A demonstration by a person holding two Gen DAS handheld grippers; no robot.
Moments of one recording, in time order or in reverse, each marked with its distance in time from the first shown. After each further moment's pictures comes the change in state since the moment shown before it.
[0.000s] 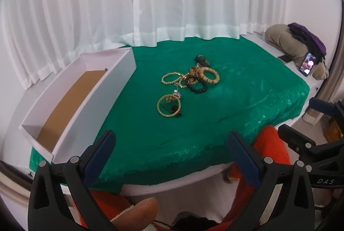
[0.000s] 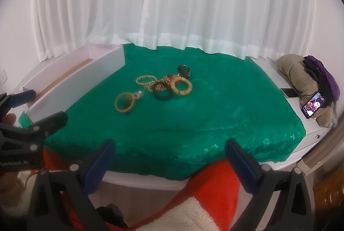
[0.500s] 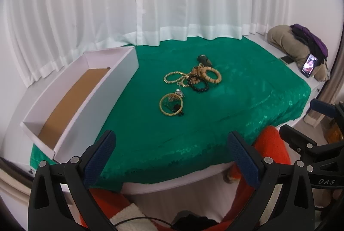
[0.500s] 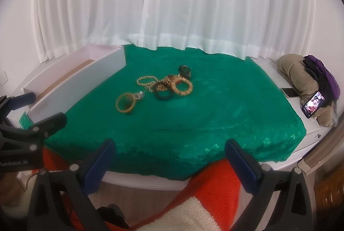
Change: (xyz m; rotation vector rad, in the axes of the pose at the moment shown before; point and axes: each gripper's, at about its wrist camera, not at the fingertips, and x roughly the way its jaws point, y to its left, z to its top) left arm -0.007 -0.002 -0.001 -0.005 -0.009 0.026; right arm -0.003 -0.002 0.001 0.001 -0.001 0.005
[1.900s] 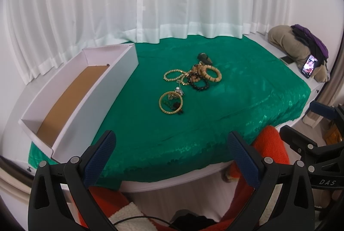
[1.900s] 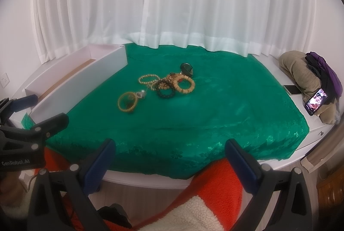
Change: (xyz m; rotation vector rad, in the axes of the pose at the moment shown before) left arm -0.001 0.002 -0.003 -0.006 0.004 -0.004; right arm -0.003 0.003 0.002 0.009 0.005 0.010
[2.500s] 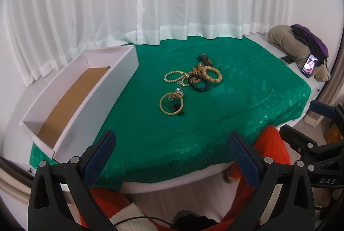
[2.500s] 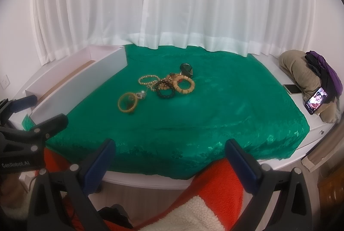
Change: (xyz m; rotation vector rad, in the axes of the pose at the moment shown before) left arm 0.000 0.002 0.002 -0.001 0.003 -0.001; right arm 0.002 0.001 0.001 0.003 0.000 0.004
